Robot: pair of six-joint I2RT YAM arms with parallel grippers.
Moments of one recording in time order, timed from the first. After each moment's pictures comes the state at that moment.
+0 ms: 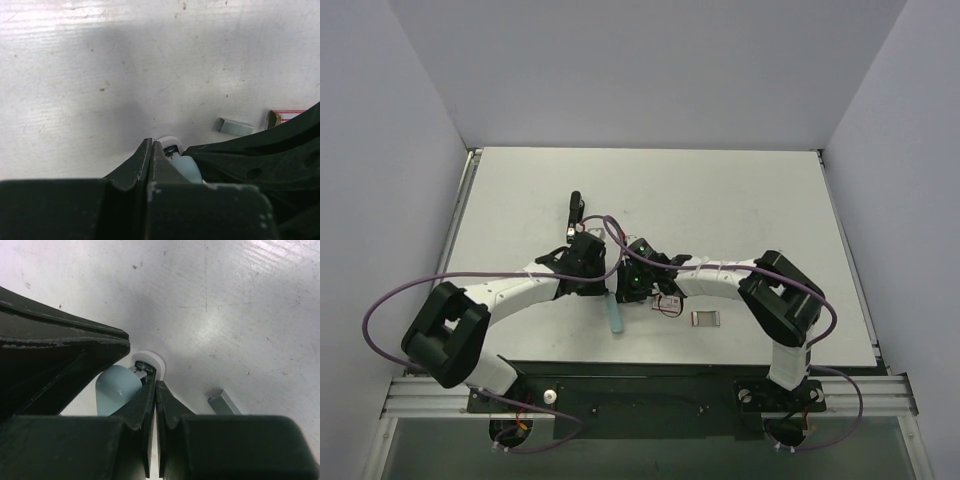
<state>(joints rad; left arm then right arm) -0.64 1.45 0.78 -0.33 -0.07 -0.61 0.91 1.84 1.01 -0.04 -0.15 0.61</state>
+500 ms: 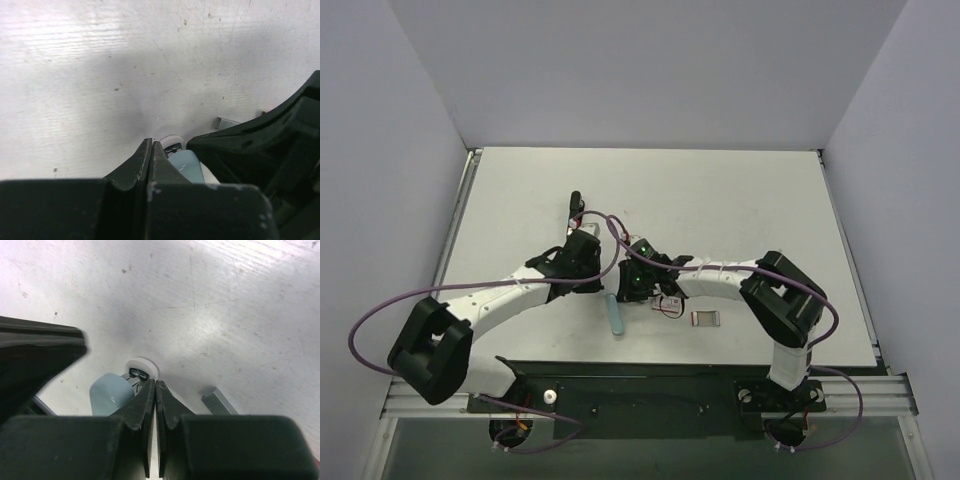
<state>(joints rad) -0.64 1.40 0.79 -0.34 -0.10 -0.60 0.90 1.84 1.01 -0.03 -0.13 0.66</state>
